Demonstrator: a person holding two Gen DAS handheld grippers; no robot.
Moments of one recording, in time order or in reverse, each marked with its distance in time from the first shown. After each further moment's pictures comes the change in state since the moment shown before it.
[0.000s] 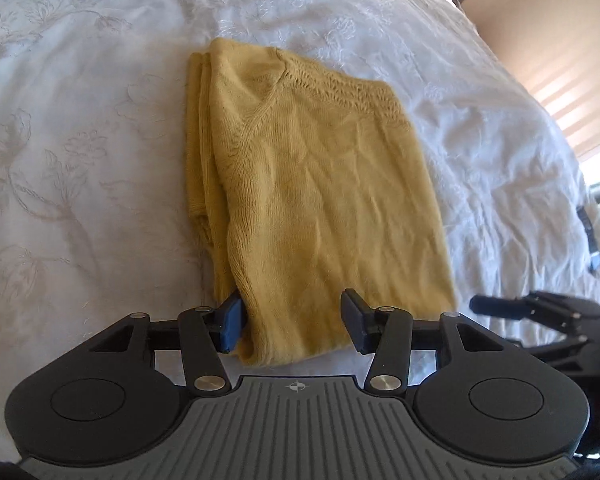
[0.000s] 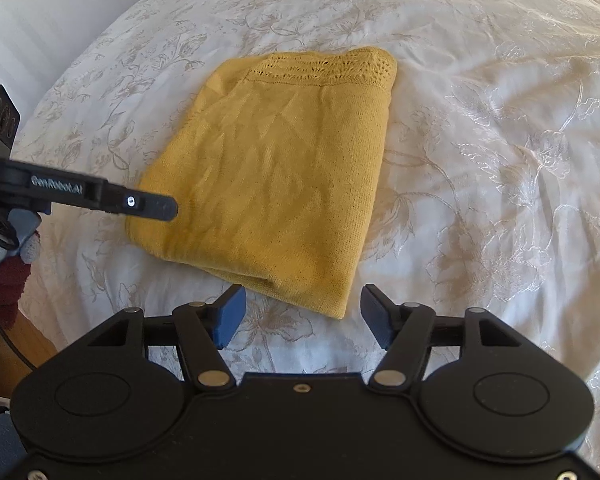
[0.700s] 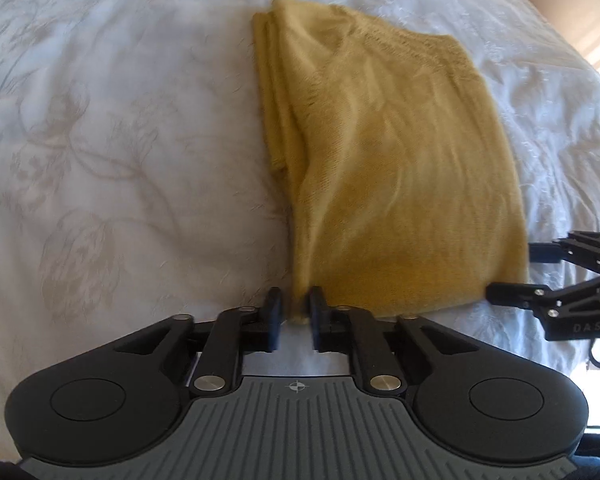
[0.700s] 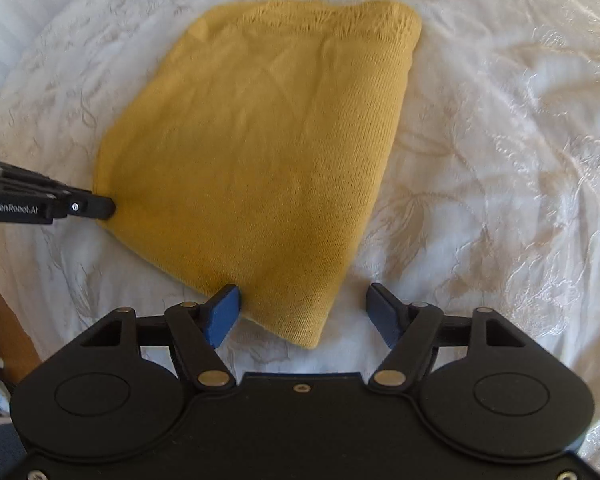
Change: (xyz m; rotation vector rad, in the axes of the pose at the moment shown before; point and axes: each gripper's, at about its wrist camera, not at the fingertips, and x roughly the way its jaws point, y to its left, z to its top) left arm 0.003 0.024 -0.012 -0.016 0.096 0.224; right arm 0.053 -0.002 0.017 -0.114 0.160 -0.030
